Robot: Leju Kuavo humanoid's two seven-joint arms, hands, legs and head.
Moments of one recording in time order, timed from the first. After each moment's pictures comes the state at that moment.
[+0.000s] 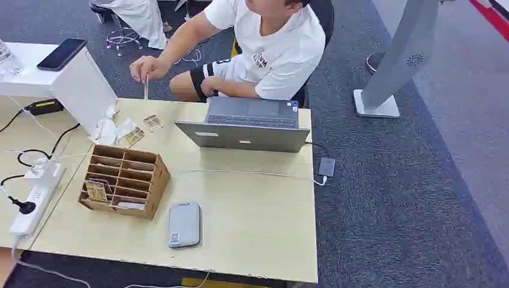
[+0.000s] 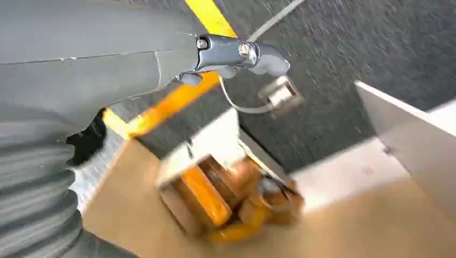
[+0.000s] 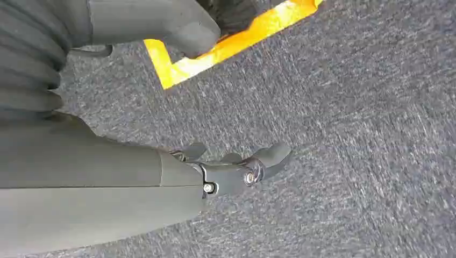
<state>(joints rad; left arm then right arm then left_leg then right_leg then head) 0.05 -0.25 1.24 -0.75 0.26 -0.53 -0.04 0.02 0.05 -0.69 -0.27 0.35 -0.13 -0.36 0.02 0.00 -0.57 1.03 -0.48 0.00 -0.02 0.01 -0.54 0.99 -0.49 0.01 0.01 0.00</state>
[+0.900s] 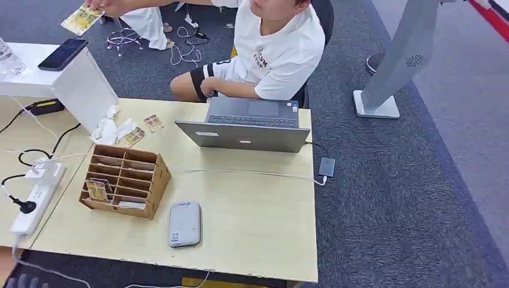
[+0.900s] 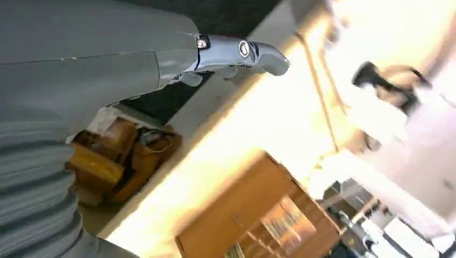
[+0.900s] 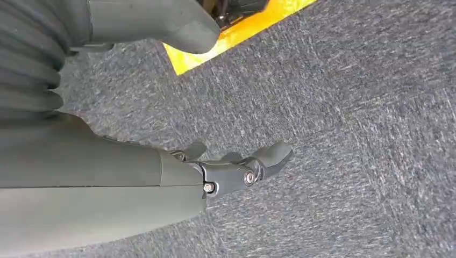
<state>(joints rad) 0.24 -0.31 1.10 -1.37 0.59 -0.72 -0.07 0.00 0.08 -0.78 -0.25 0.49 -0.21 -0.34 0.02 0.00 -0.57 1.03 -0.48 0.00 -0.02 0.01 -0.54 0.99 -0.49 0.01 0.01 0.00</state>
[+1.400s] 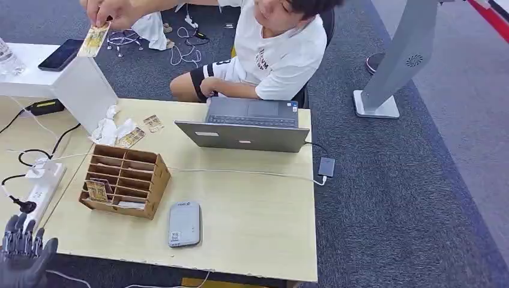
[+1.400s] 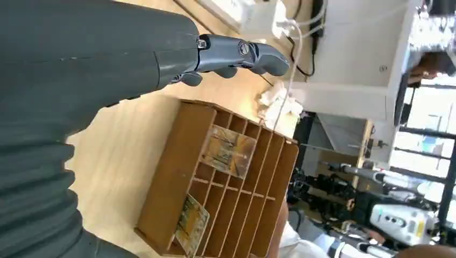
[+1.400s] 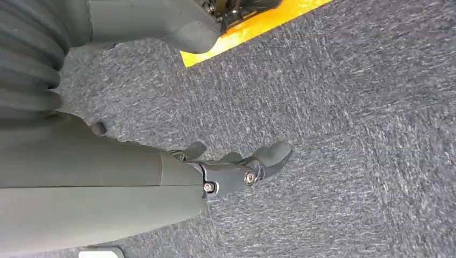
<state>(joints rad) 0.22 -0.18 0.79 -1.61 0.29 -0.50 -0.23 0.00 0.09 -0.79 -0.23 0.57 -0.22 -0.30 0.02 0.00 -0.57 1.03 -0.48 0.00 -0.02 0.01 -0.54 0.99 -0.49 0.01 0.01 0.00</state>
